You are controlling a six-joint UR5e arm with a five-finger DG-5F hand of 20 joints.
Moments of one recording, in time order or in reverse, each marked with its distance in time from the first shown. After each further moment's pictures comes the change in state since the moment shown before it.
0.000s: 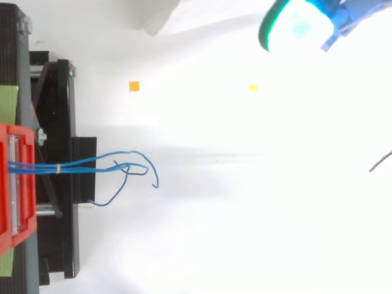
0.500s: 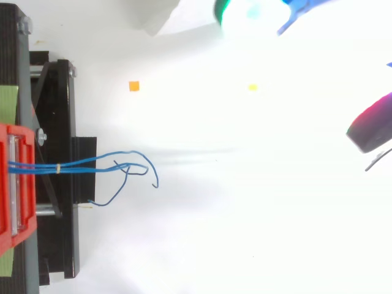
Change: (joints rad) arm 0.044 -0.066 0.034 0.135 0.098 -0.231
